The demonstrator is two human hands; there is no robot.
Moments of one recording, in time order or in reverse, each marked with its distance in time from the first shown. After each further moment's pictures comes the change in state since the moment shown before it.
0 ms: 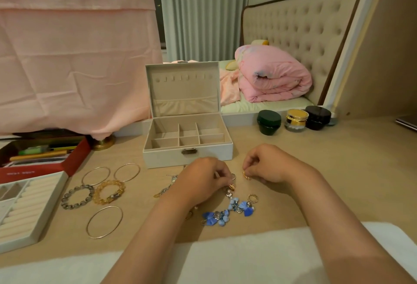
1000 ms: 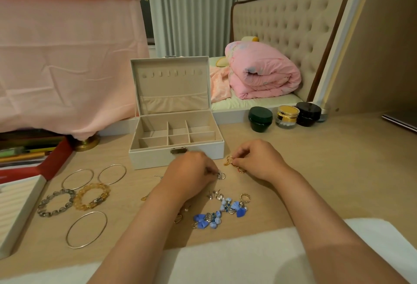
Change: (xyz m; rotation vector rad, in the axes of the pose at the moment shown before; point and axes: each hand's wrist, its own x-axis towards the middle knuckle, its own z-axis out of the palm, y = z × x) left_hand 0.018 -0.011 0.000 0.244 0.034 0.028; right_hand 0.024 0.016 0.021 0.050 0.274 -0.003
